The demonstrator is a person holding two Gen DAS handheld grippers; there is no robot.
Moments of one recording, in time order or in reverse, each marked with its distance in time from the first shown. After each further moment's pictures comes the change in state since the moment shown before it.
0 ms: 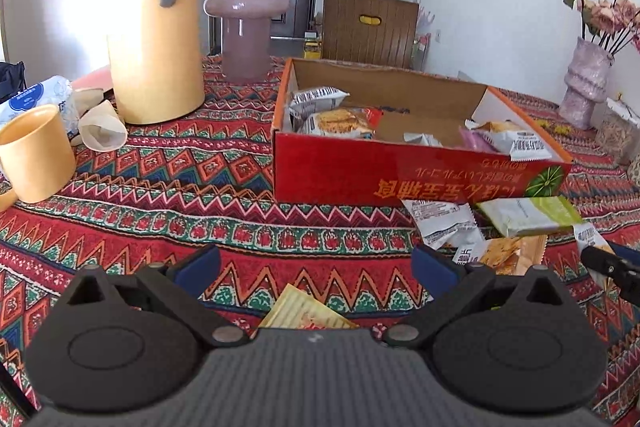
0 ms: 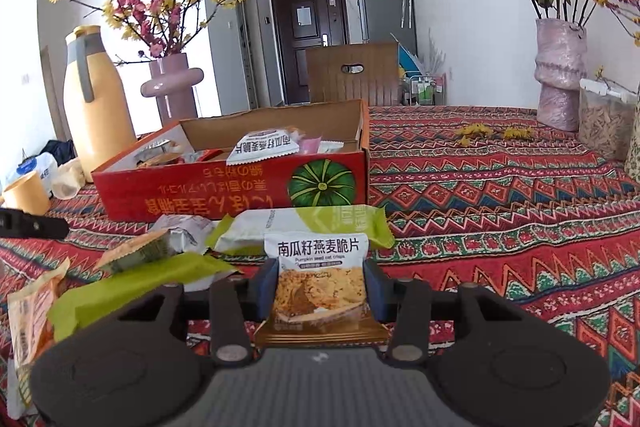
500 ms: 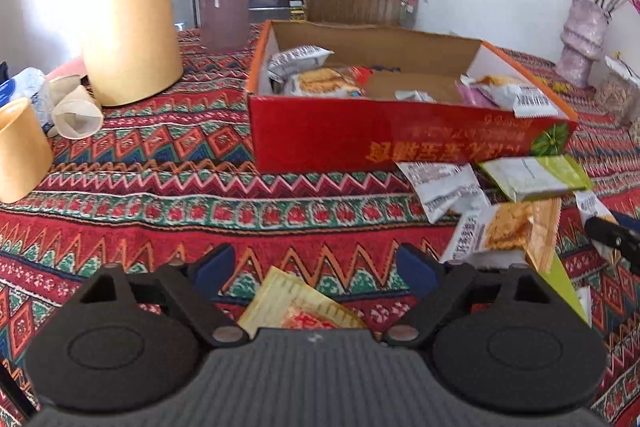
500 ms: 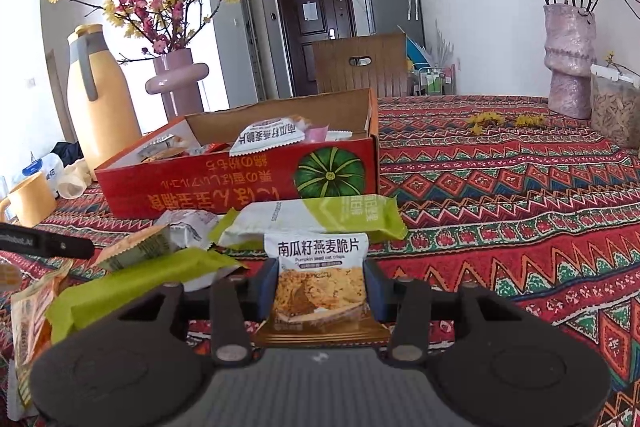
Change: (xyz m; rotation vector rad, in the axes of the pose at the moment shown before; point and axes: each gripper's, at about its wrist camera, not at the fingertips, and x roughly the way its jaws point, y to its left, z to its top) left arm 0.025 -0.010 -0.003 0.073 0.107 -0.016; right arm 0.010 -0.002 -0.004 0.017 0.025 0.031
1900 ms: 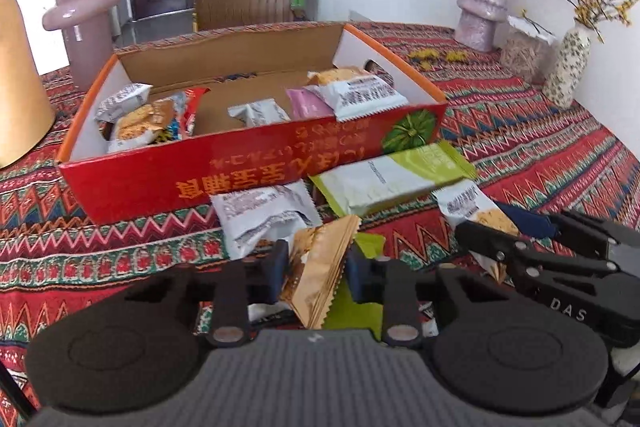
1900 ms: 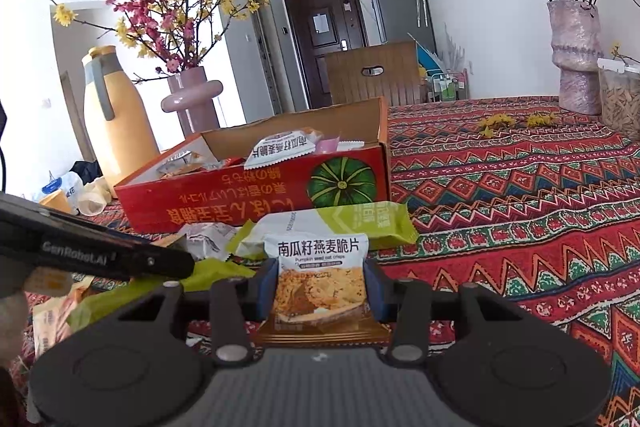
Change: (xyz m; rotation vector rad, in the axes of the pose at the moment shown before) left arm 0.001 -0.093 0.026 0.157 0.024 -0.204; right arm -0.008 -0.006 -0.003 0.035 -0.045 0.066
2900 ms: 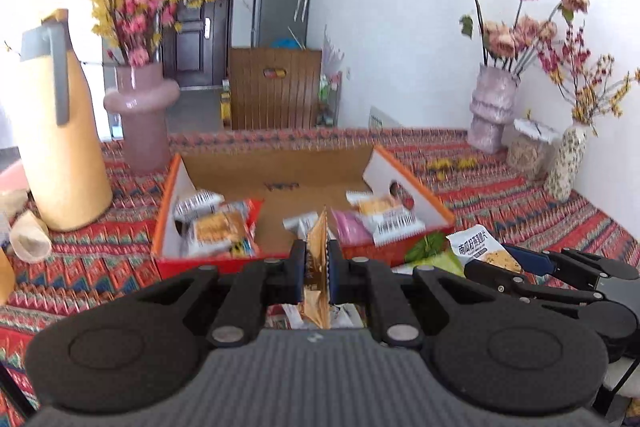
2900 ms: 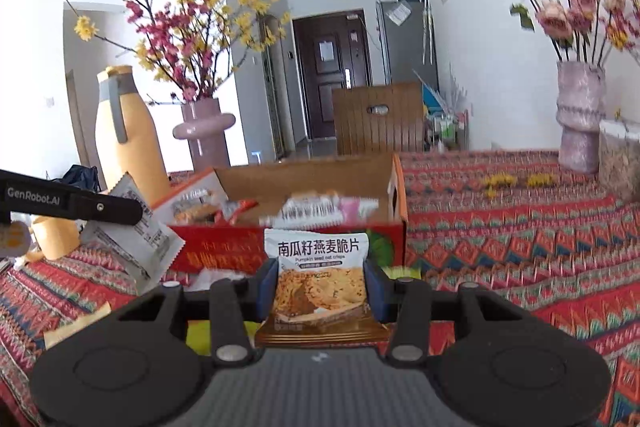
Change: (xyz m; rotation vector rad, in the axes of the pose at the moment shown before) left arm -0.085 0.030 0.027 -0.047 -0.288 0.043; right arm -0.022 0.037 0.042 -0.092 -0.107 -0.034
